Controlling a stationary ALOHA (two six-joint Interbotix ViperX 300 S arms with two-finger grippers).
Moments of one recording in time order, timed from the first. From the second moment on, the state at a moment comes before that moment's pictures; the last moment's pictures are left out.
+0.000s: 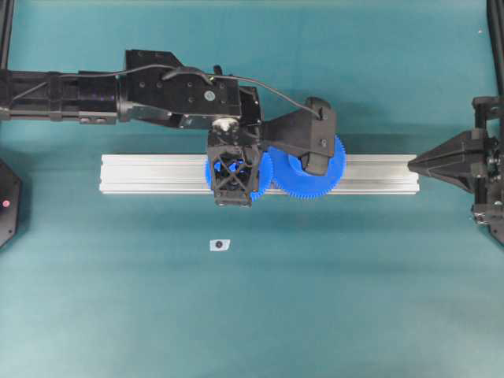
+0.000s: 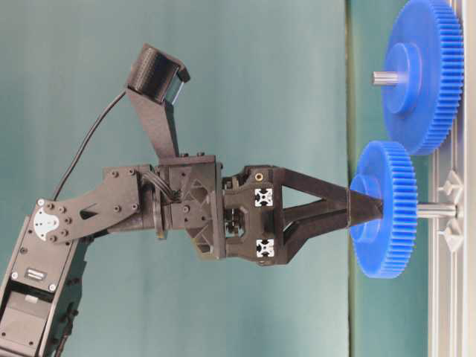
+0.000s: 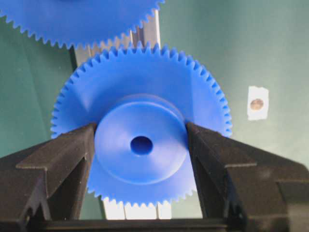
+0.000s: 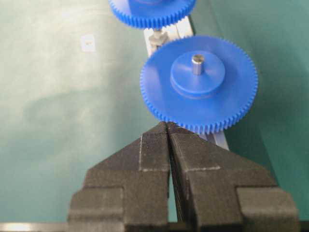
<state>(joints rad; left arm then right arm) 0.11 0.31 -0.05 0.02 1.14 0.18 -0.09 -1.00 1.26 0.02 0.18 0.12</state>
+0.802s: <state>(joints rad) 0.11 0.31 -0.06 0.02 1.14 0.17 -0.09 -1.00 1.26 0.02 0.18 0.12</state>
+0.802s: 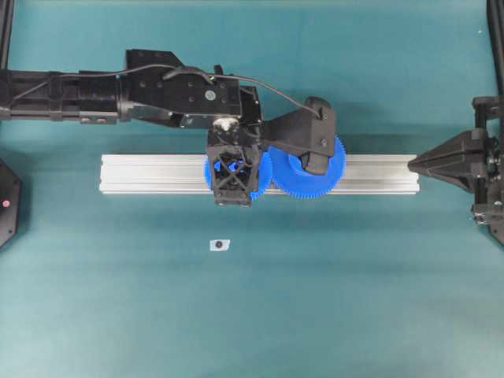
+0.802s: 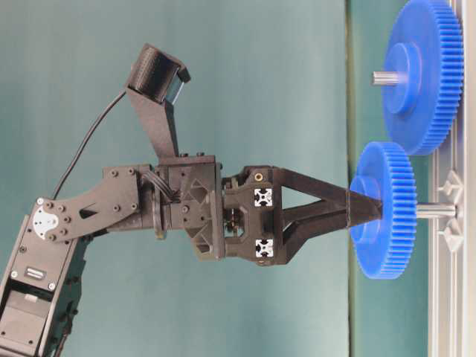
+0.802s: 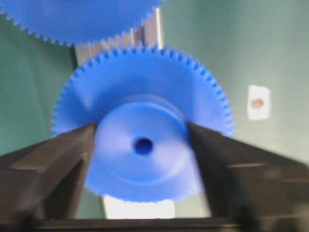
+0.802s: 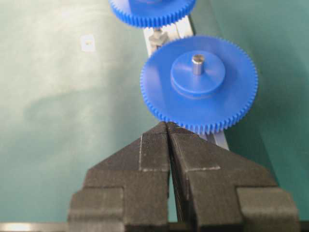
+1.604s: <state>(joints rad) 0.10 0.25 -0.07 0.02 1.18 0.17 -0.09 -1.00 1.26 0.02 0.18 0.12</state>
